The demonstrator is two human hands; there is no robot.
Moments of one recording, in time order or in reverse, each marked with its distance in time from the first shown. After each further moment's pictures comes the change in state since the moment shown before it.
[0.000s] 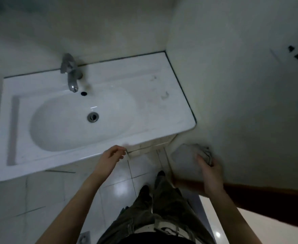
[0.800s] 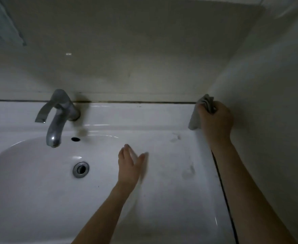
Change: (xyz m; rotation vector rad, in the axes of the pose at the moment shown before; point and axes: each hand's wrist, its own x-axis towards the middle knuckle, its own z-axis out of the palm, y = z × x) left_hand 0.310 0.077 0.040 -0.013 0.437 0.008; right_hand 0.331 -0.188 0.293 -0.473 -0.078 -0.705
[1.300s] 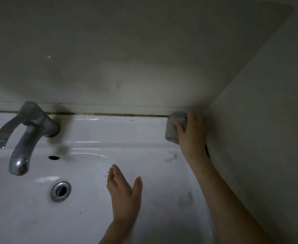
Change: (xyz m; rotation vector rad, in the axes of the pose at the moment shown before) left_hand 0.004 -0.019 0.046 0.007 0.203 0.043; right_hand 0.040 0.057 0.086 -0.461 -0.063 -0.324
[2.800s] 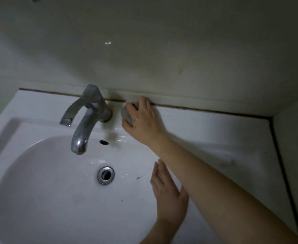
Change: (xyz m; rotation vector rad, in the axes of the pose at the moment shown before) left_hand 0.002 -0.009 -0.001 0.032 0.032 0.111; right_hand -0.040 -0.225 0.104 0.192 -0.222 -0.602
